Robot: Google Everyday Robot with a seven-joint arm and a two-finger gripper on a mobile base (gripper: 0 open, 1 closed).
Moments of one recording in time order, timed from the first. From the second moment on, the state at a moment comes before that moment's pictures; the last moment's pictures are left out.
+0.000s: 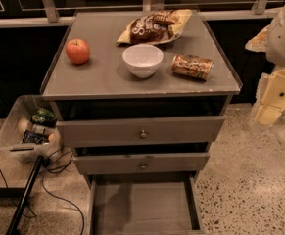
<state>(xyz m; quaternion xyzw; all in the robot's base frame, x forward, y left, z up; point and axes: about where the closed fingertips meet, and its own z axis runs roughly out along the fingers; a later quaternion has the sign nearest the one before) 0.438 -0.216 0.978 -0.60 0.78 -0.04 0.16</state>
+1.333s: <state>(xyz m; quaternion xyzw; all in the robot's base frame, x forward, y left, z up) 0.476 -0.196 0.986 -0.63 0.74 -0.05 0.23</state>
